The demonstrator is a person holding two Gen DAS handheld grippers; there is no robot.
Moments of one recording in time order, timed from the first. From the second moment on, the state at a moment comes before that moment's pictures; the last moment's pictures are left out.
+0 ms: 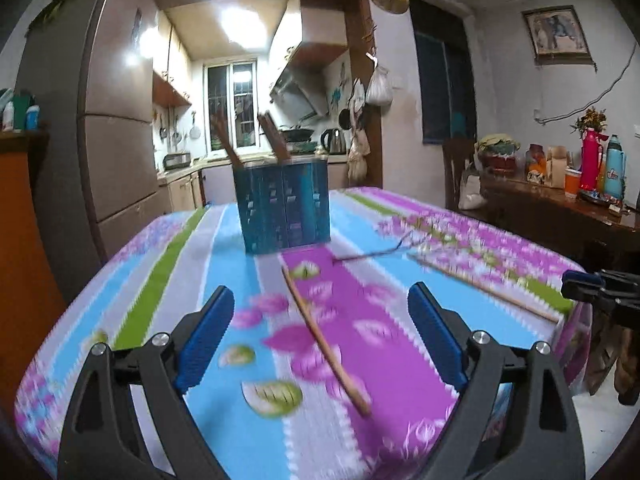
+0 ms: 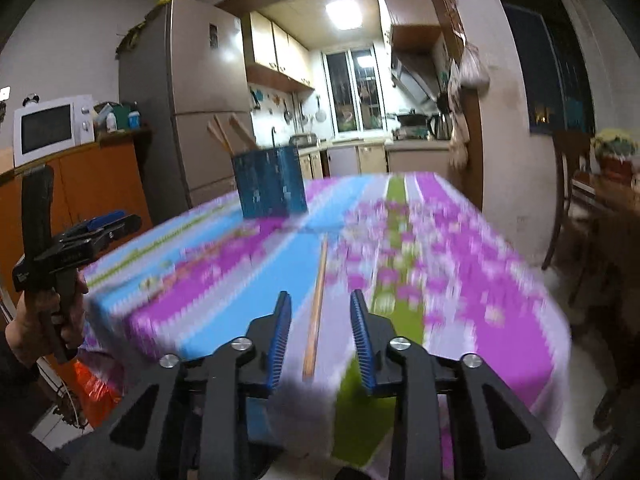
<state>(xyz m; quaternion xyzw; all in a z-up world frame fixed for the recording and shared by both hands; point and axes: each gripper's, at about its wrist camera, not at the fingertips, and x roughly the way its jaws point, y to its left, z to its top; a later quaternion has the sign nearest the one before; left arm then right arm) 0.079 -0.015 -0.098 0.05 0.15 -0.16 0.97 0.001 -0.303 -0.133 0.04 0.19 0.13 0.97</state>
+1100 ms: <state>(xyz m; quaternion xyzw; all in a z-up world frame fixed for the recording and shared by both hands) 0.062 -0.039 -0.164 0.05 0.19 -0.15 0.97 0.016 -0.283 -0.158 0.02 0.18 0.11 0.98</state>
